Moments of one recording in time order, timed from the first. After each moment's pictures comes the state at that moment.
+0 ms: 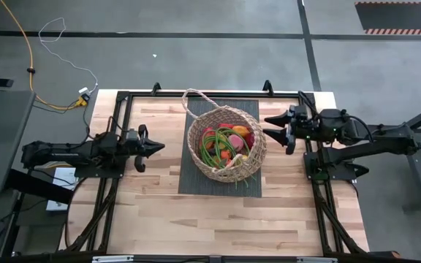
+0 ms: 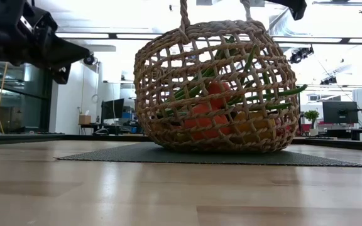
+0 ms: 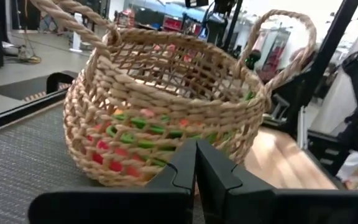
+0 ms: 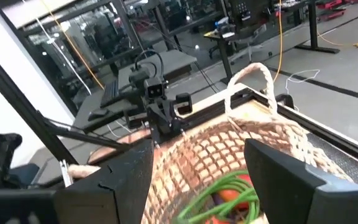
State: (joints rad) left arm 0.19 0.20 0.01 0.17 -0.03 -0.24; right arm 0.01 0.69 0.79 -0.19 0.20 0.38
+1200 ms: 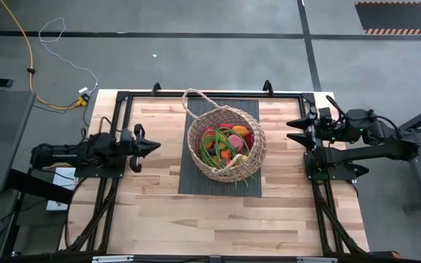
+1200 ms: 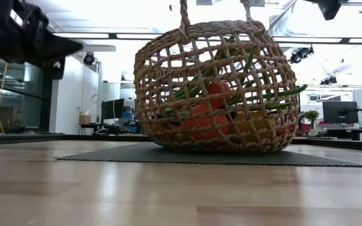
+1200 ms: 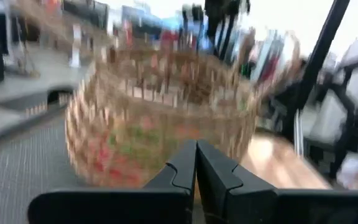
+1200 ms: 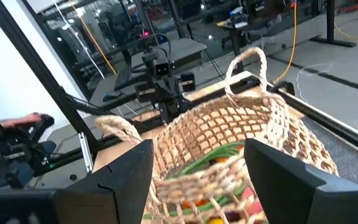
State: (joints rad) left arm 0.14 0.00 0.01 0.05 -0.08 -0.21; right arm 0.01 0.41 0.79 -0.51 0.12 0.35
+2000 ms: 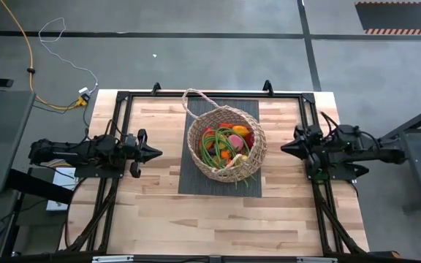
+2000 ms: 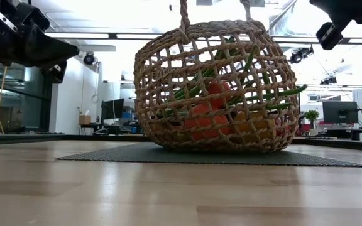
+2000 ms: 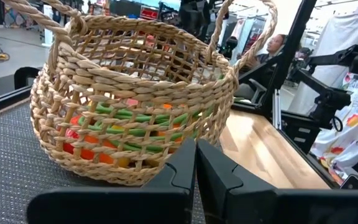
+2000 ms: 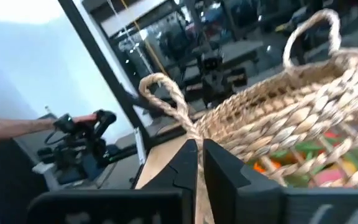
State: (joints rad) left arm 0.08 0.06 0.01 0.01 -0.04 -0.21; right arm 0.05 0.15 0.36 -0.17 -0.05 0.44
